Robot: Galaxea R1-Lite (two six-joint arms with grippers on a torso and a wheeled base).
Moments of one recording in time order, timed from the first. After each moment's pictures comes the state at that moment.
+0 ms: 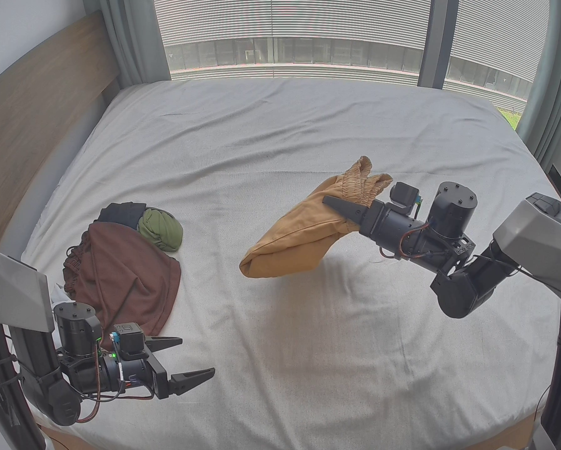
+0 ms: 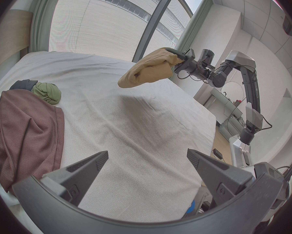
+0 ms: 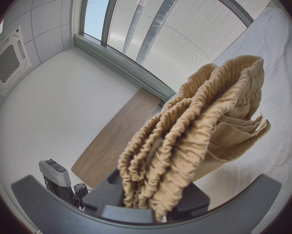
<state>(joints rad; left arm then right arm) -0.21 2.11 -0.05 -1.55 -0.61 0.07 0.41 2.23 -1.02 -1.34 0.54 0.73</state>
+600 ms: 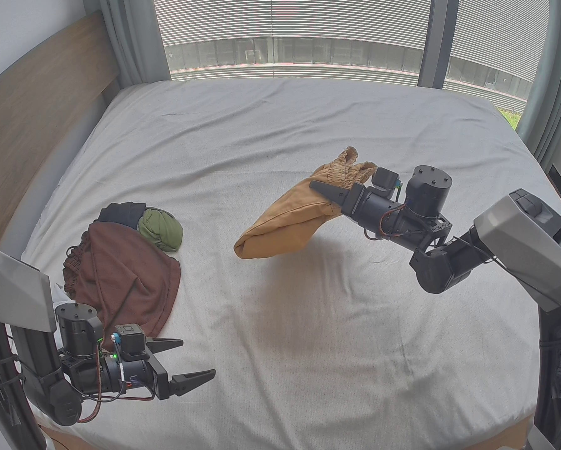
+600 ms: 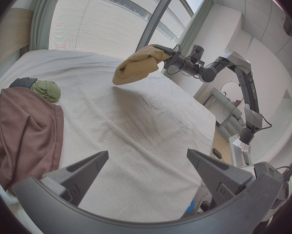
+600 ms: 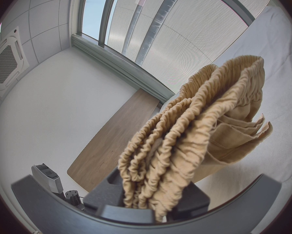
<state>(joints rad) -0.21 2.12 -0.05 -1.55 -0.61 0.07 0.40 2.35 -1.33 -1.16 0.54 0.73</state>
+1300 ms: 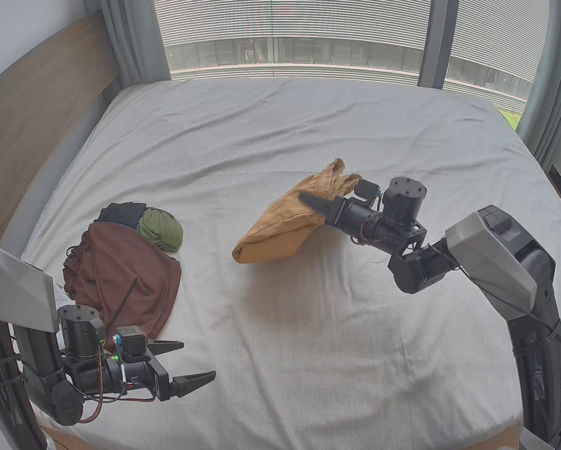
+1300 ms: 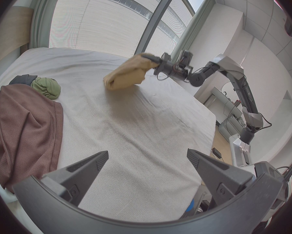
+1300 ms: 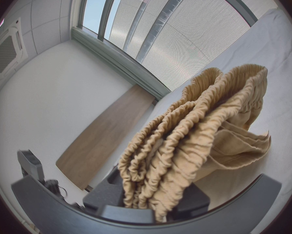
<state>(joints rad) -0.21 2.14 -0.05 -1.55 -0.61 0.07 0.39 2.54 -1.58 -1.07 0.54 0.67</state>
